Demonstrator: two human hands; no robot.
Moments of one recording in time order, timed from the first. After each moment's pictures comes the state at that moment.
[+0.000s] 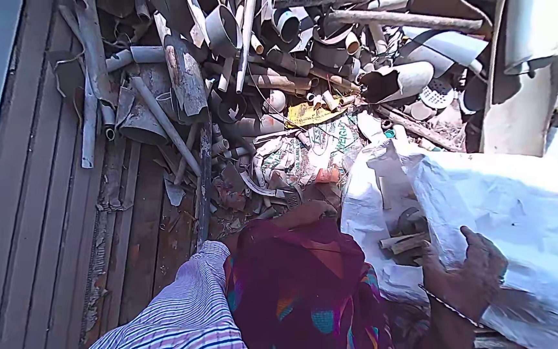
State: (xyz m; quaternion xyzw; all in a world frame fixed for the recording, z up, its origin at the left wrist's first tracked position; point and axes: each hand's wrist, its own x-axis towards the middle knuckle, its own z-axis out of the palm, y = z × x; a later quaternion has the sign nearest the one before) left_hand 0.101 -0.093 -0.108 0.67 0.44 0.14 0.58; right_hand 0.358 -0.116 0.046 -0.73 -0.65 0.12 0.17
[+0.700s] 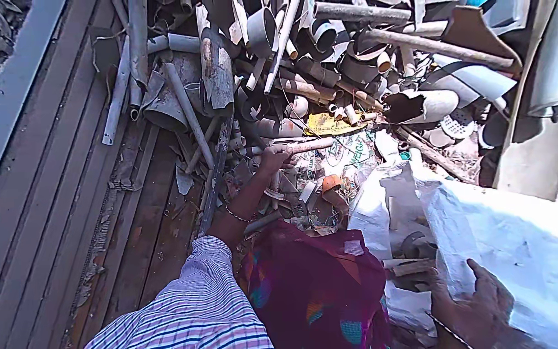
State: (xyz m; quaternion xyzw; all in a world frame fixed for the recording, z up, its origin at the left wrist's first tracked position) left_hand -0.033 -0.045 -0.060 0.15 0.67 0.48 0.55; right_hand 0.362 -0.114 0.045 -0.72 -0.66 0.14 0.17
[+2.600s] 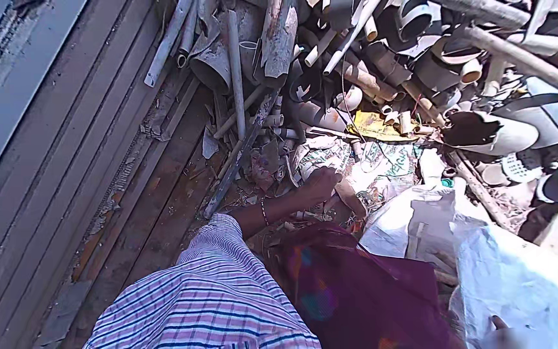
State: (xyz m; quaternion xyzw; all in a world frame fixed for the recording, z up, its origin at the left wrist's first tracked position) left_hand 0.030 -0.078 -0.067 0.59 0.70 0.10 0.39; right_hand 0.391 -0.114 0.032 -0.68 -0.72 0.10 0.13
